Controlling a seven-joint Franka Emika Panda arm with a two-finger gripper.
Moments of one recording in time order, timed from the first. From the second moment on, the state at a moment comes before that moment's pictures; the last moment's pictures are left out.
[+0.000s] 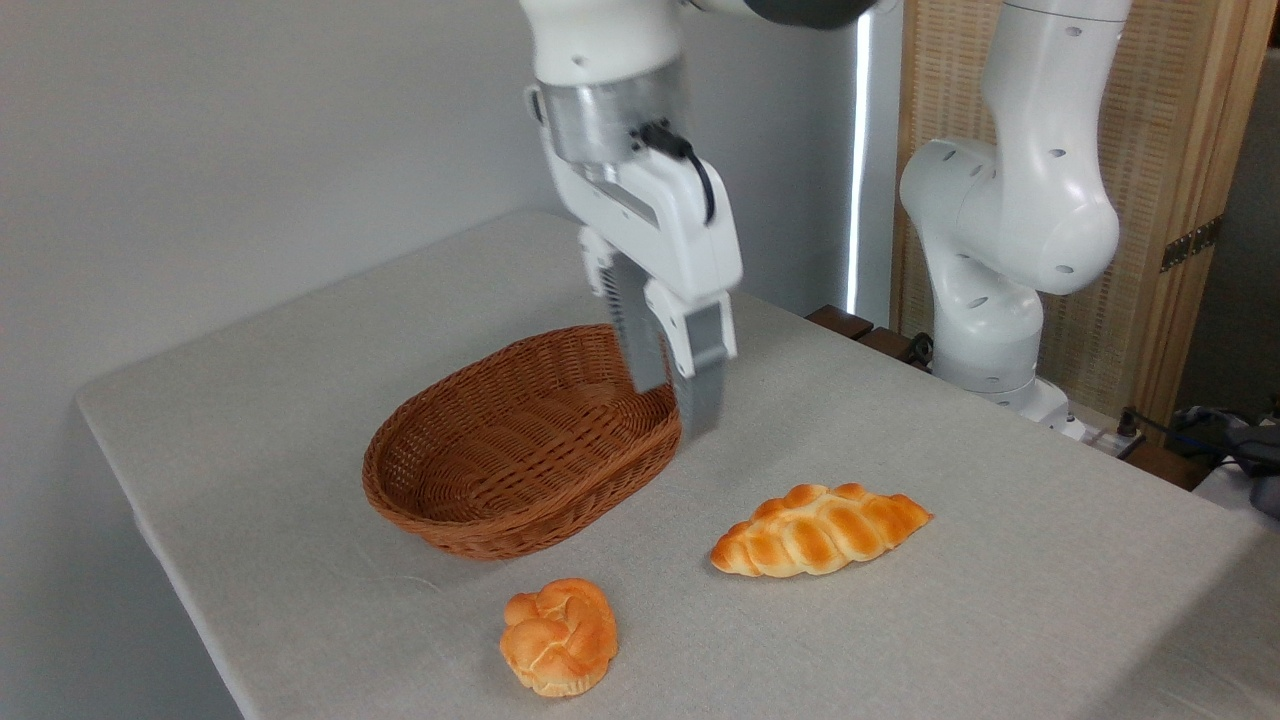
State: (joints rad) arm -0.28 -0.23 0.30 -1.95 0.10 1.70 0.95
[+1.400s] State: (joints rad) arm -0.12 -0.05 0.03 -1.70 -0.05 1.70 0.62
